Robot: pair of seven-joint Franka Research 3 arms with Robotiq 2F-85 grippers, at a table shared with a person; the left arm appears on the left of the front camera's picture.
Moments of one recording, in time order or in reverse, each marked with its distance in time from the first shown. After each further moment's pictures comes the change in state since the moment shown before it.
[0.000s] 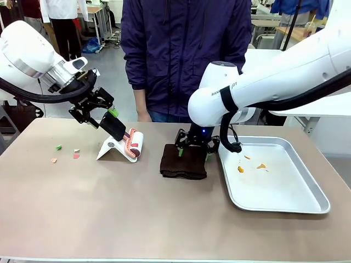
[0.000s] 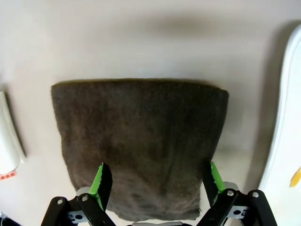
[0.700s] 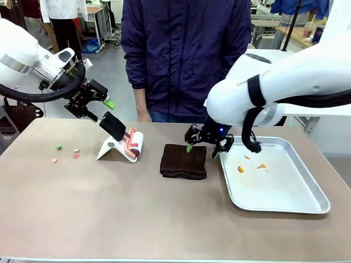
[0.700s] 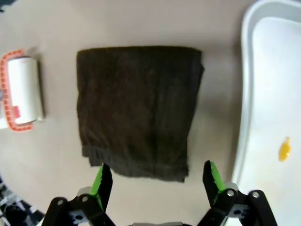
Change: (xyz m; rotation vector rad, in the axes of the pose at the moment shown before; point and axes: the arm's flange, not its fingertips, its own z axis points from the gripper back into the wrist) left arm -0.015 -0.004 0.025 -0.098 -0.071 -0.078; right arm -0.042 -0.035 0.045 0.133 -0.064 0.053
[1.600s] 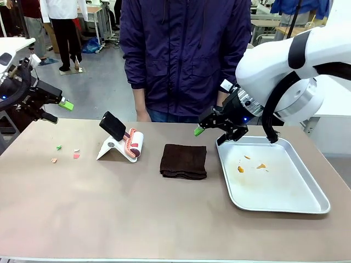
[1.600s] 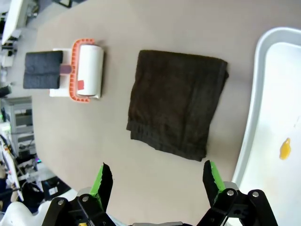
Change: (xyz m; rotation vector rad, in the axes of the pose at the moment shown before) left arm -0.079 0.053 0.087 -0.005 -0.173 -0.034; right arm -0.026 -0.036 0.073 0.276 -0.099 0.105
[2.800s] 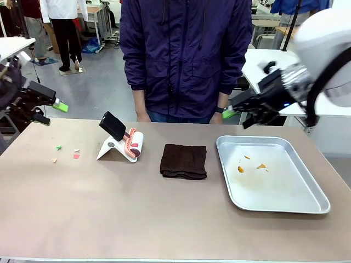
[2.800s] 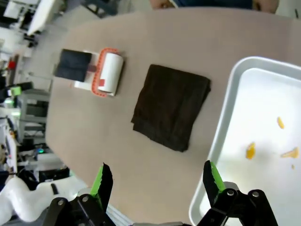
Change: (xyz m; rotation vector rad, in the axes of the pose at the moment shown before) left arm -0.034 -0.019 0.016 0.071 -0.057 0.014; right arm -0.003 -0.031 0.082 0.084 -0.086 0.136
